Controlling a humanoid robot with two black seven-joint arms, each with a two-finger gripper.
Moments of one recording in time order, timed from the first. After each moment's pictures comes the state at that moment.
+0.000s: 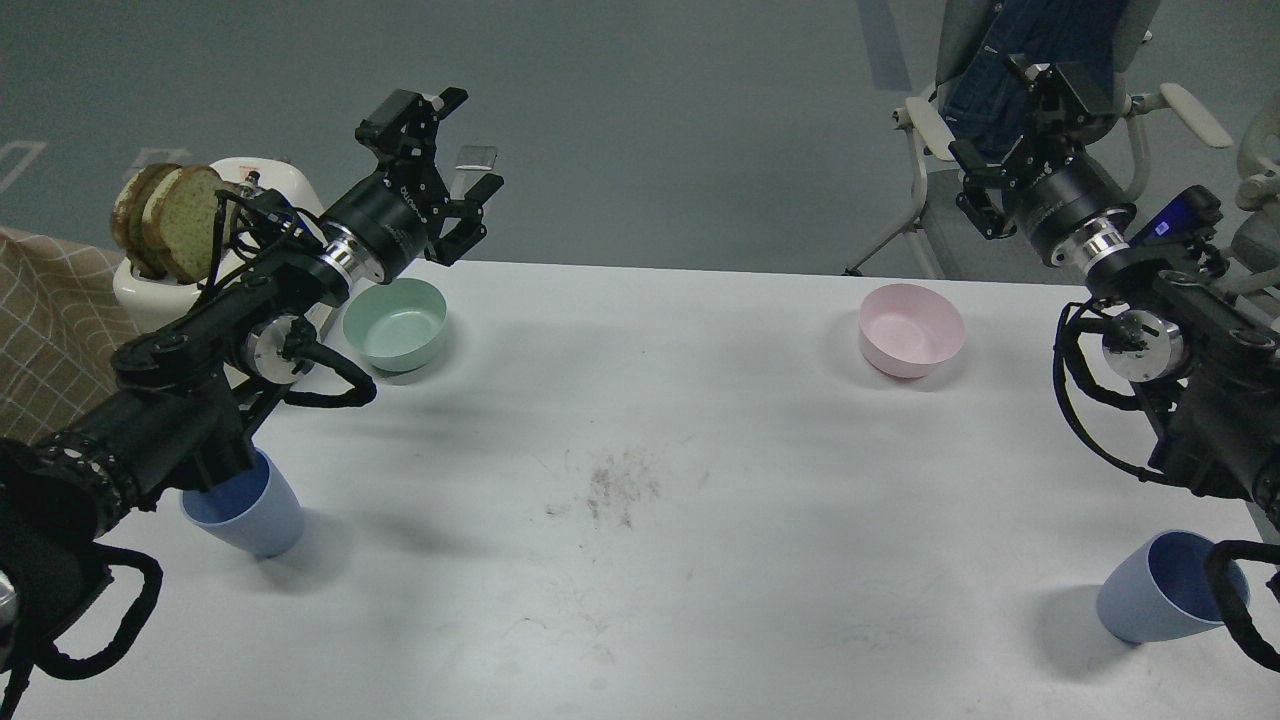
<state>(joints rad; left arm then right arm) -0.82 0.31 -0.62 -0.60 0.30 -0.49 -0.40 0.99 -0.23 0.48 0.28 -0.23 0.49 0.49</state>
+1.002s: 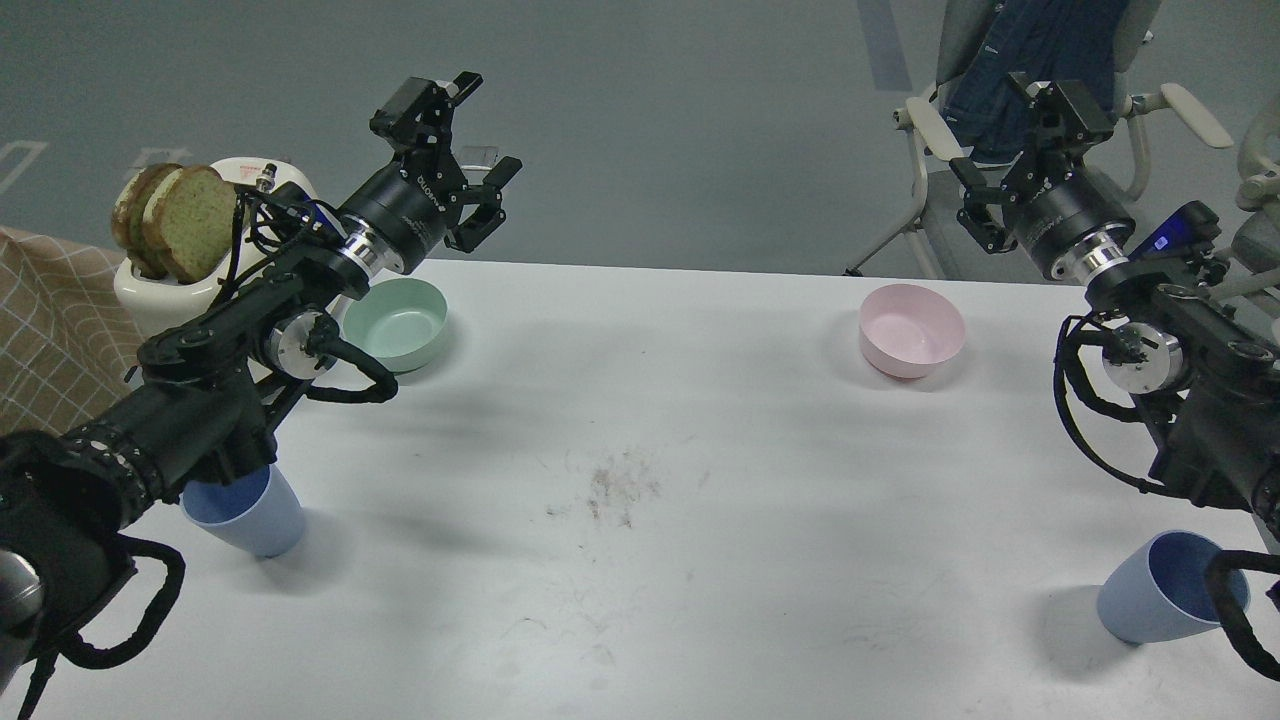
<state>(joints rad) -0.87 0.28 -0.61 -0.58 0.31 -0.49 -0.46 0.97 -0.23 0.48 0.28 -0.23 0.49 0.49</state>
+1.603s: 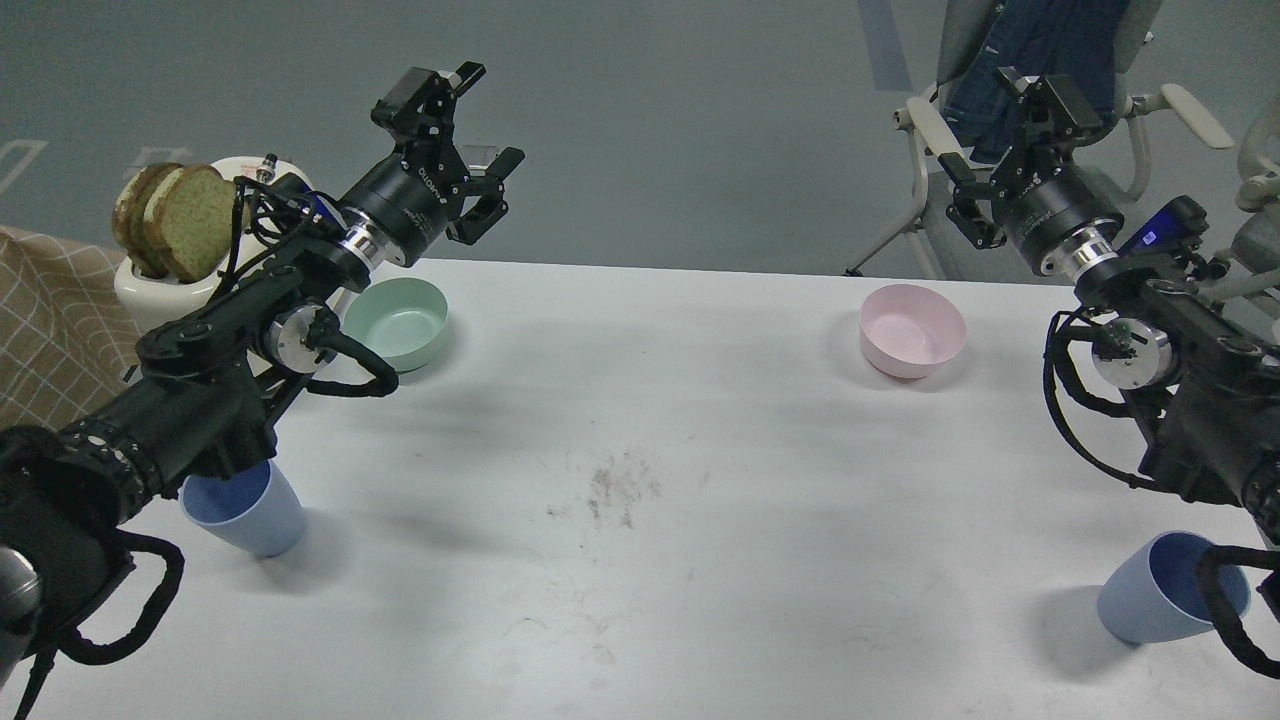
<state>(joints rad) -0.87 0.28 -0.61 -0.60 0.31 -0.49 -0.47 0.98 -0.21 0.48 0.28 -0.23 0.49 0.49</state>
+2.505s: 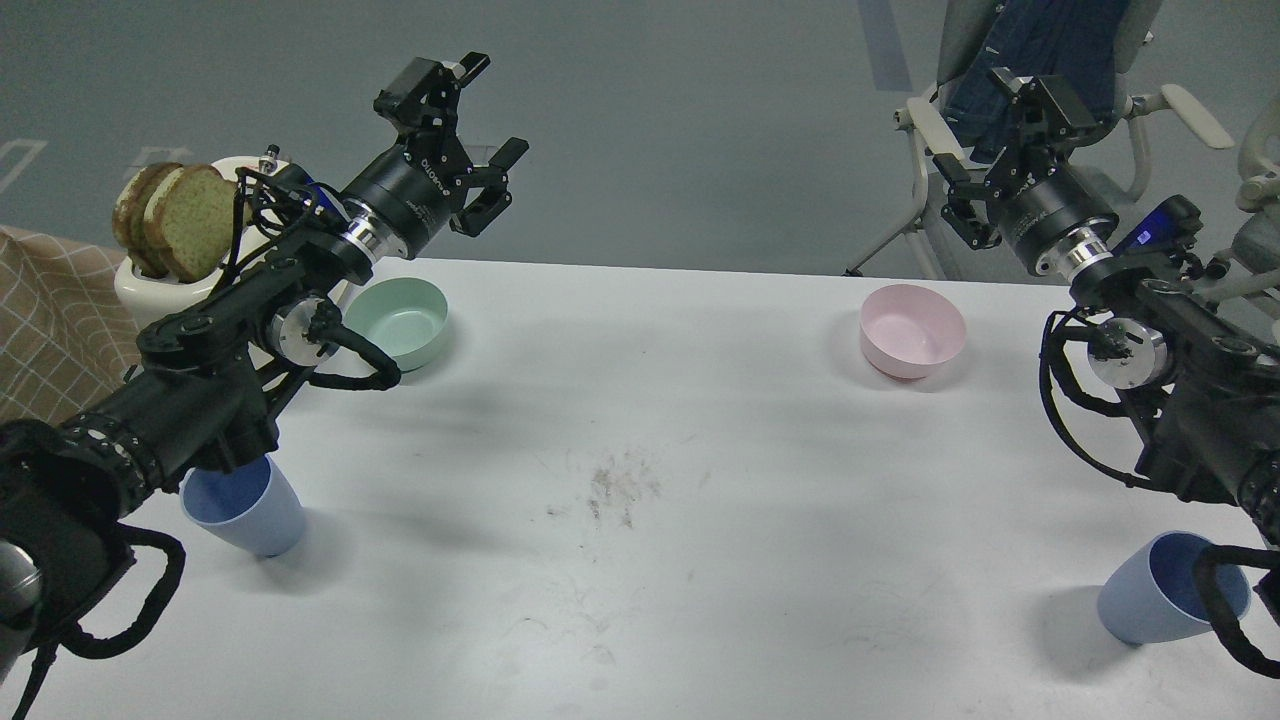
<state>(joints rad) -0.89 0.29 -0.61 -0.60 0.31 -0.49 -0.47 0.98 -0.21 0.48 0.28 -0.23 0.49 0.49</state>
